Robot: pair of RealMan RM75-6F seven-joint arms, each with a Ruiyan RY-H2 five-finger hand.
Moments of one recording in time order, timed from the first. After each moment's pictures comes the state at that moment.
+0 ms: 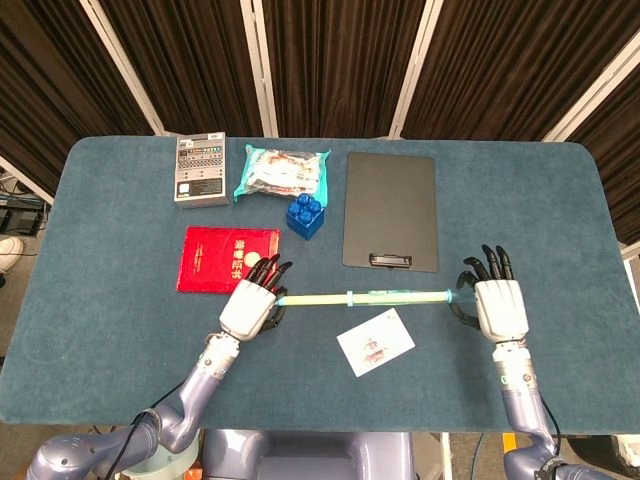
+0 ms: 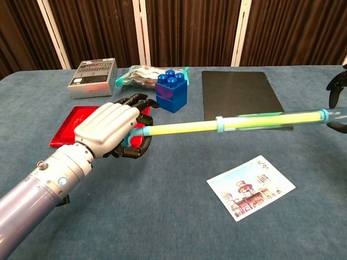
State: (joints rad) left arm -0.65 -2.10 -0.12 -0.80 1.56 1.29 0.13; right arm 0.35 -1.57 0.18 -1.29 -1.39 1.37 -0.21
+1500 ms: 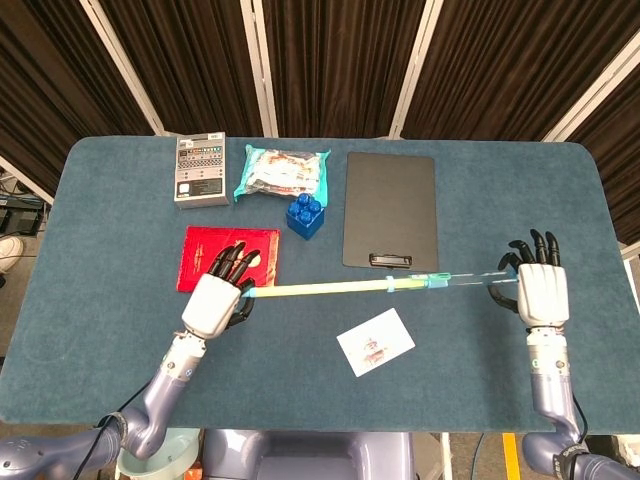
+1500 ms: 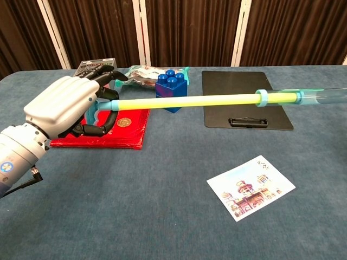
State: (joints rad) left arm -0.58 -1.89 -0.09 -1.05 1.60 1.42 0.20; right arm 0.35 -1.52 0.25 -1.21 -1.29 1.35 -0.17
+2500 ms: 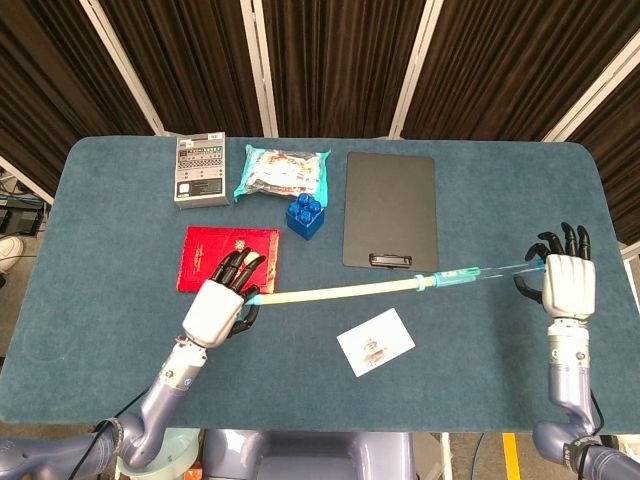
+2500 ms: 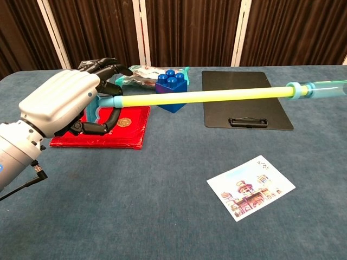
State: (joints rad) left arm -0.57 -1.84 -0.08 -1.18 1.64 1.44 0.24; right arm 0.35 -1.50 0.29 -1.14 -1.22 1.33 -0.15
